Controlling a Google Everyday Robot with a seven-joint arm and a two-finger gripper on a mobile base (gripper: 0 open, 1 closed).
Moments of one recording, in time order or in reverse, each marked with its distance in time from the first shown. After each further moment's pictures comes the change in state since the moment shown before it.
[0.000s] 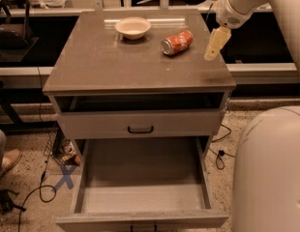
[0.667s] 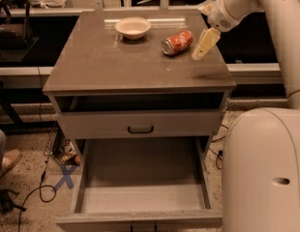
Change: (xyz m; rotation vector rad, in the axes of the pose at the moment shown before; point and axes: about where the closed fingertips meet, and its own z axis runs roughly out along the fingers) arm -0.027 -0.003 0.027 -0.046 -0.195 0.057
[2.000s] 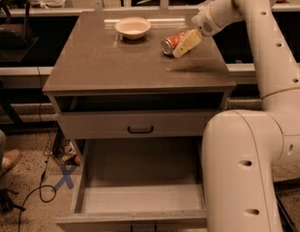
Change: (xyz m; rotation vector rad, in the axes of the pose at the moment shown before) arm -0.021 -0.008 0.053 -0.039 -0.124 0.265
